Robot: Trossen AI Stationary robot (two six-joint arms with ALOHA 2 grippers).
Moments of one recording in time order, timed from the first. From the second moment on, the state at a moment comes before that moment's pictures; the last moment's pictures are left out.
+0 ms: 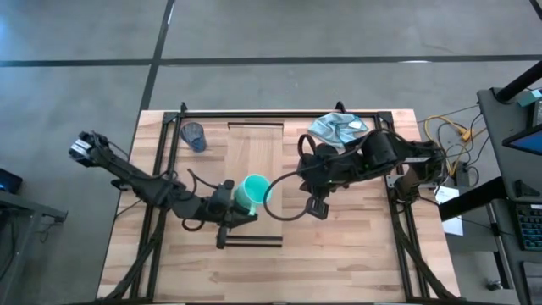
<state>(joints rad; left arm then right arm) -0.49 1.19 0.87 0.18 -0.41 -0.46 0.27 1.83 2.35 -1.52 0.16 0.49</state>
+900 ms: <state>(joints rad) -0.61 1.27 0.59 0.77 -0.55 -0.36 0.27 1.82 2.35 -1.52 0.16 0.49</state>
